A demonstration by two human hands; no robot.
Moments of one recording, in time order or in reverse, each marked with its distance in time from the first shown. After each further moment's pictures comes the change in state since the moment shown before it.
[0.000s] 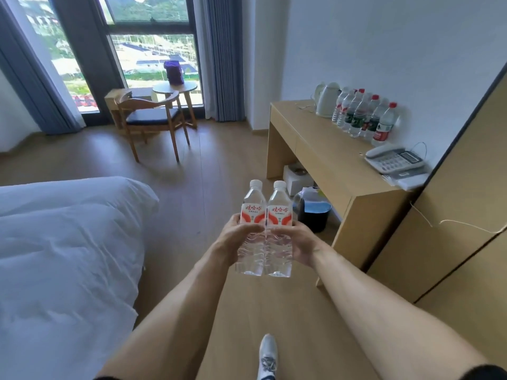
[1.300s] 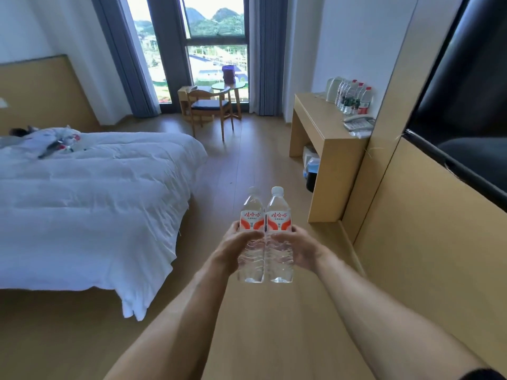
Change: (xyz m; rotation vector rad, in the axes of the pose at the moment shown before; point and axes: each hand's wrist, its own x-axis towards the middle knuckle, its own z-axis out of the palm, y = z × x) left_hand -0.644 -0.276 0.269 -0.153 0.224 0.057; right_hand -0.652 0.240 -0.071 -0.007 -0.328 0.020
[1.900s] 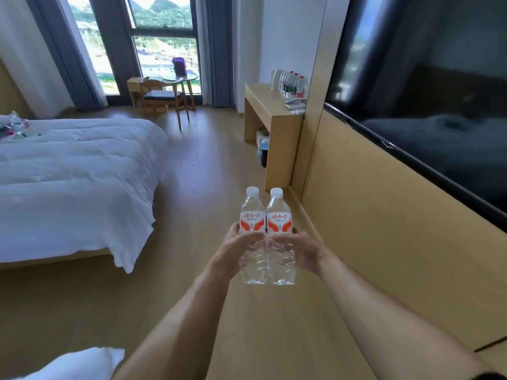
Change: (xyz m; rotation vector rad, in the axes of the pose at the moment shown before) left_hand -0.343 -0.141 0.014 -0.038 -0.199 -0.009; right_hand -0.356 0.157 0.108 -0.057 0.202 -0.021
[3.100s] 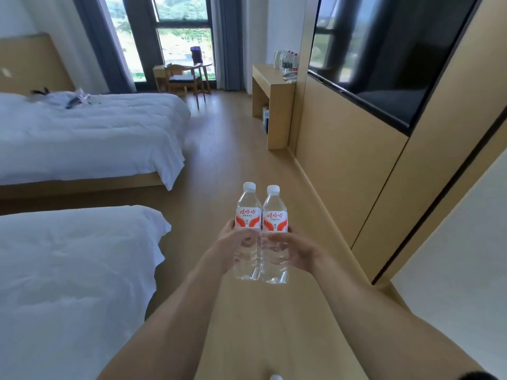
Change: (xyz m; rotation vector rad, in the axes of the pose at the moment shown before) left_hand -0.654 -0.250 0.085 0.174 0.117 -0.076; right_hand -0.639 0.278 0.143 0.049 -0.022 0.000
